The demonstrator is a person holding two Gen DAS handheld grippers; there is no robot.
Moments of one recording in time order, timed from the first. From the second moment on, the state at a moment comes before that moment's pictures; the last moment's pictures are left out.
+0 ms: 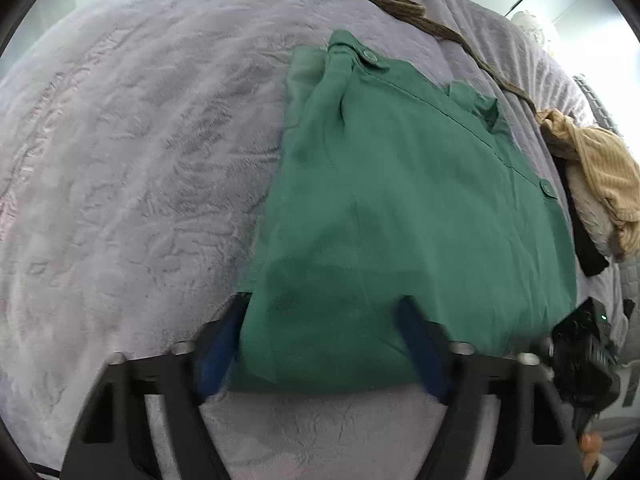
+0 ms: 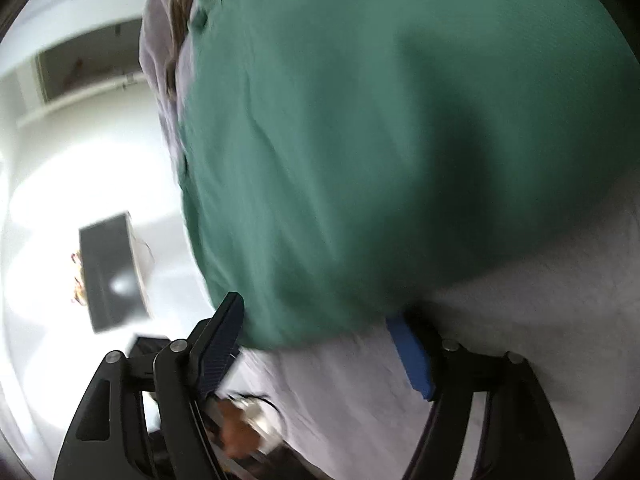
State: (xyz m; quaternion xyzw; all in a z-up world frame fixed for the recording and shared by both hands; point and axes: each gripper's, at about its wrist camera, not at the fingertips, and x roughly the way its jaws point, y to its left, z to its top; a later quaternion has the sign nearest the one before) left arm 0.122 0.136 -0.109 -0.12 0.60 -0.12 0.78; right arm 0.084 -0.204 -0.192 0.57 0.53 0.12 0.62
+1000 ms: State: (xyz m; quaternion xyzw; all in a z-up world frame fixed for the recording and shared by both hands) left arm 0.143 0.127 -0.055 -0.07 0.54 -0.13 0.83; right arm 0.150 -0.323 -0.087 0.29 0.52 0.01 0.80
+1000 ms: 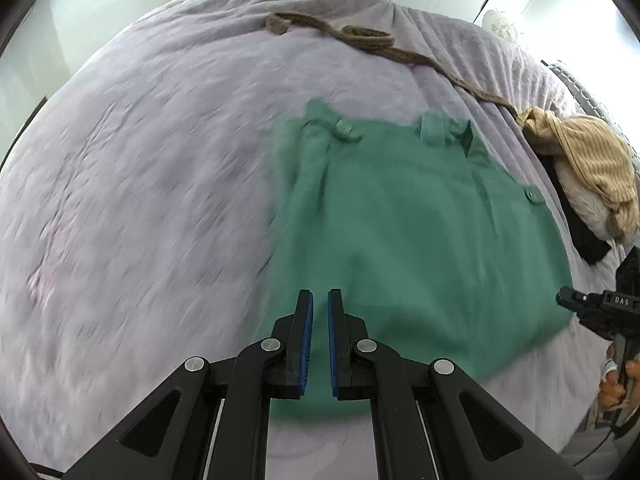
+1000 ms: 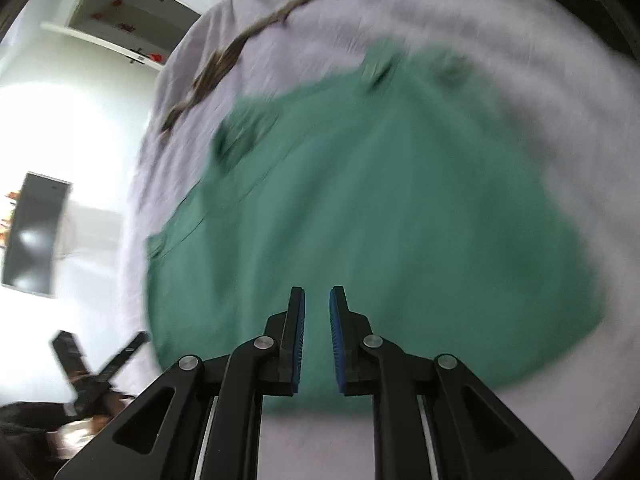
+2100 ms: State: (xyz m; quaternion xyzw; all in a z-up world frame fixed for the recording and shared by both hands) left arm 0.203 0.108 -0.065 -0.05 0.52 -0.06 0.85; right arm 0.171 -0.410 -0.110 0.28 0.51 -0.08 0.81
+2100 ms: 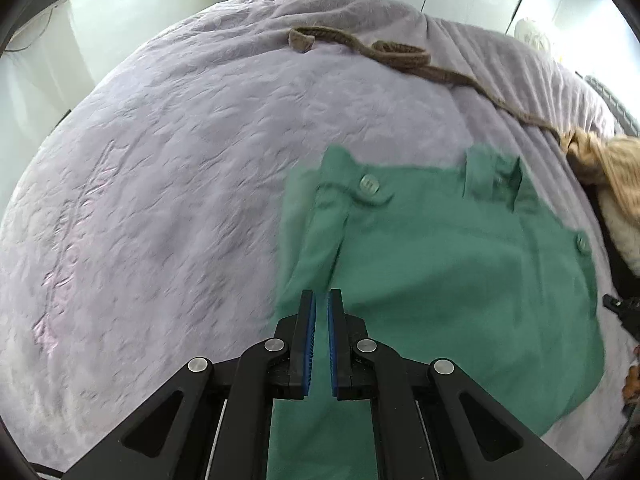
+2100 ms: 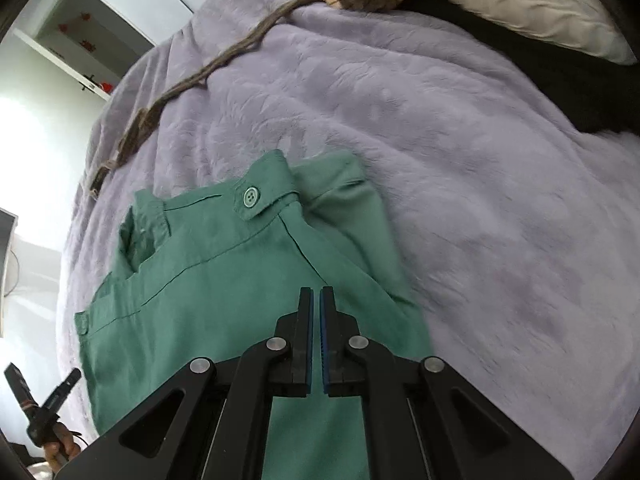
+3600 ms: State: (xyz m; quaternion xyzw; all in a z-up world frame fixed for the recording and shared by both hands) left arm 0.078 0.142 -0.098 -0.04 0.61 -0.05 0.79; right arm 0.005 -0.316 -0.120 0.36 0.57 -0.03 0.73
